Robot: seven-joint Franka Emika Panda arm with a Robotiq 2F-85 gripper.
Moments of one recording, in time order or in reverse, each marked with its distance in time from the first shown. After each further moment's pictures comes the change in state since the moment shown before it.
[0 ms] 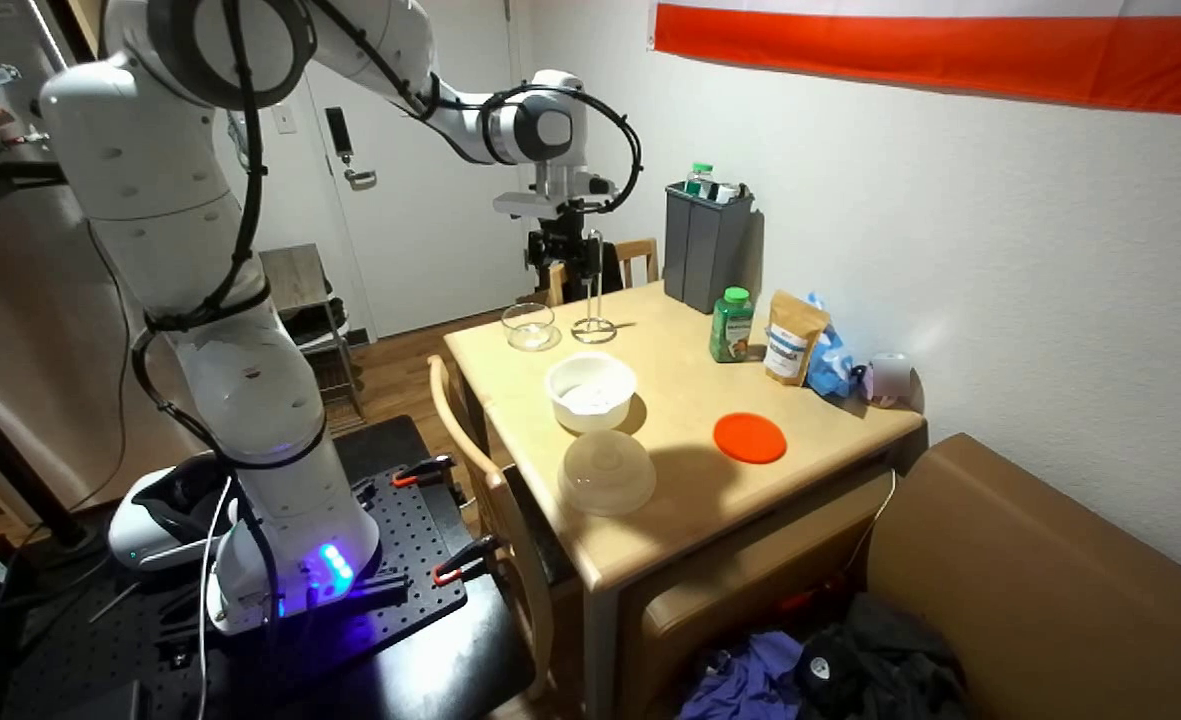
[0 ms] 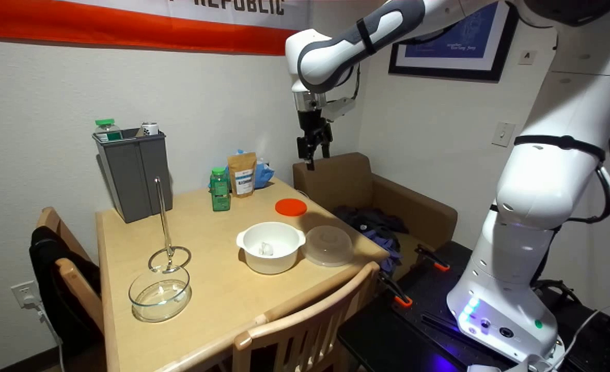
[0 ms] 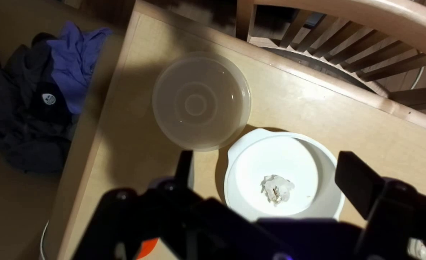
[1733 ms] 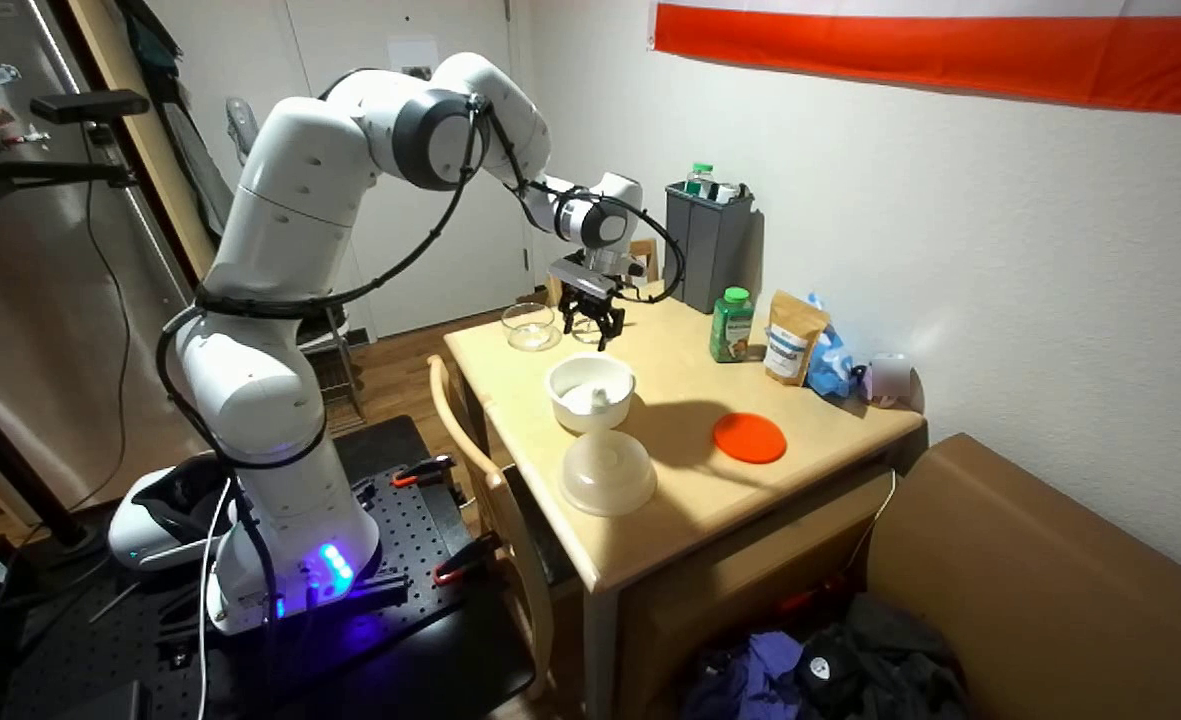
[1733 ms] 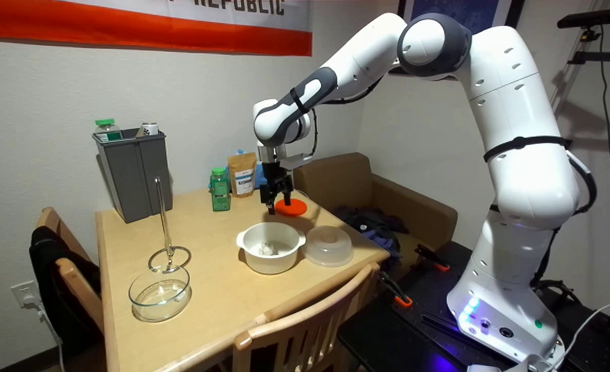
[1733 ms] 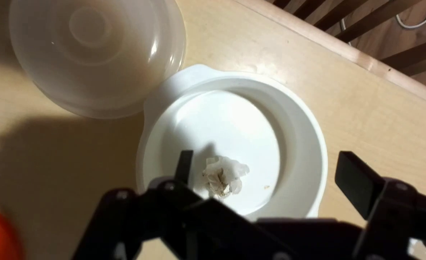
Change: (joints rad) arm 0.012 0.606 -0.004 0.388 0.147 0.124 -0.136
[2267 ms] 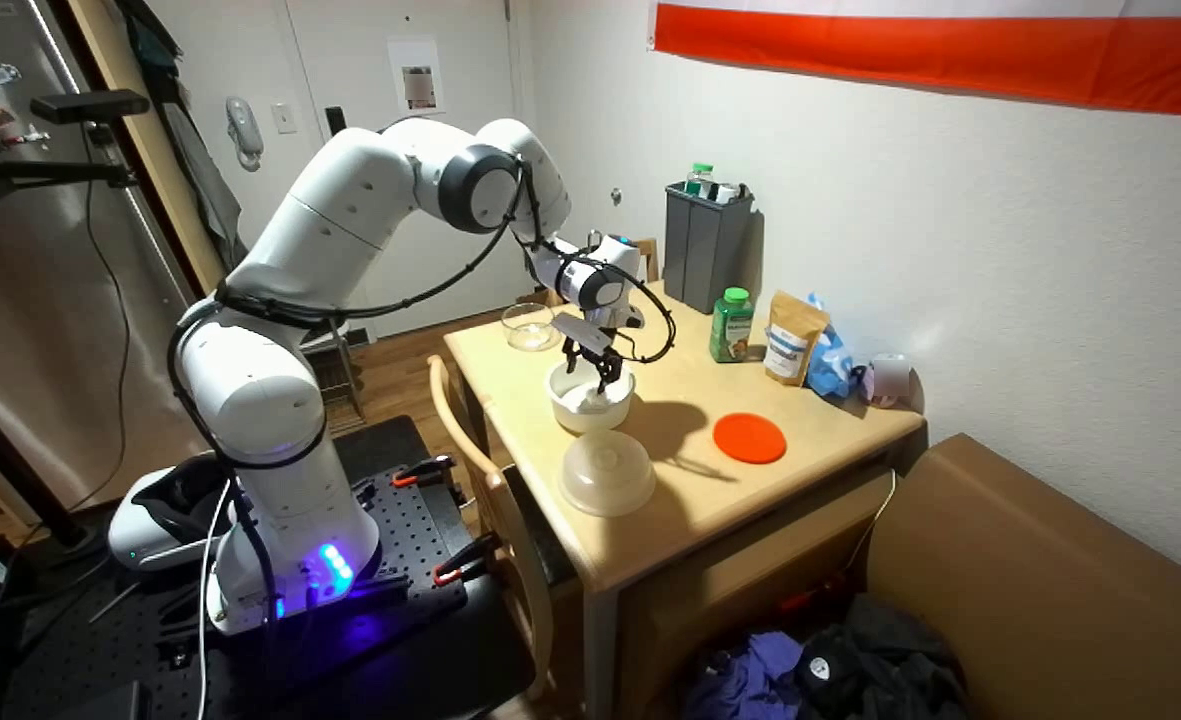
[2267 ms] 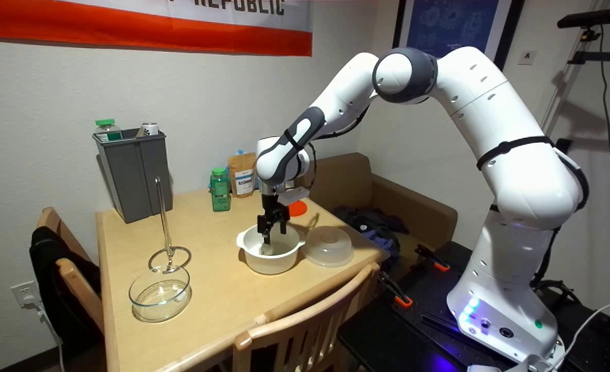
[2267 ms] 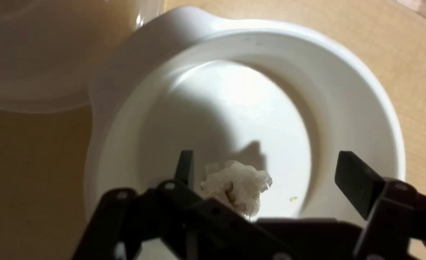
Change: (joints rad) arm -0.005 0.217 0.000 0.016 0.025 0.263 0.001
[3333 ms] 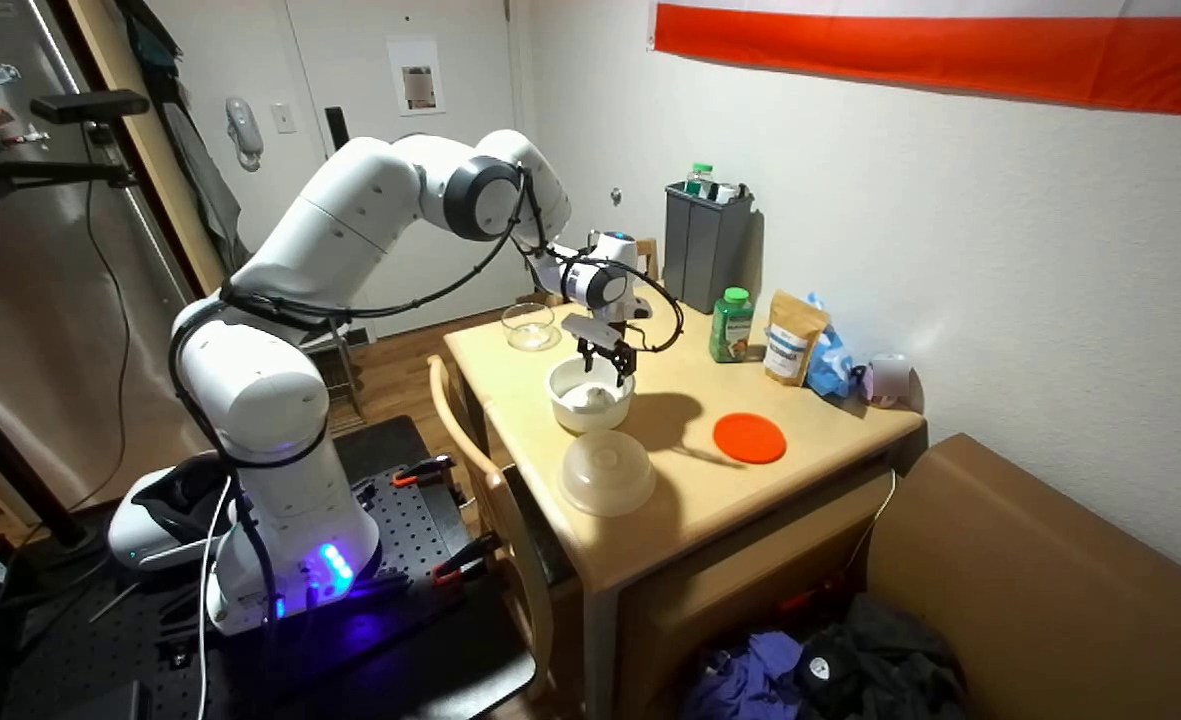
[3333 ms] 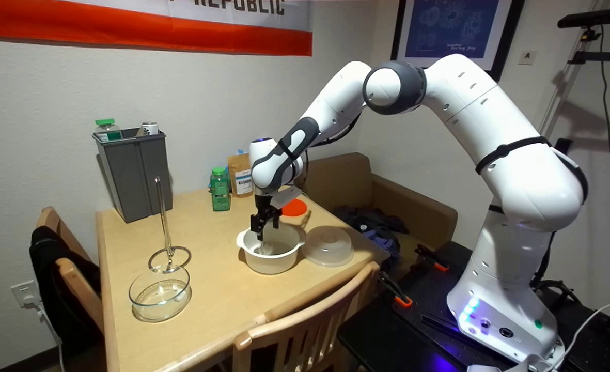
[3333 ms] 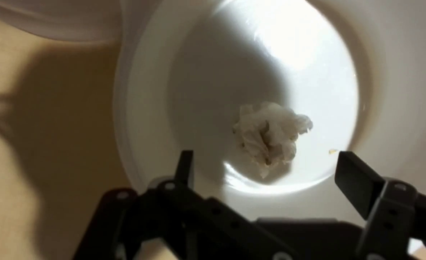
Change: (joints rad) arm 0.075 0.070 -0.070 0.113 -0.100 0.061 0.065
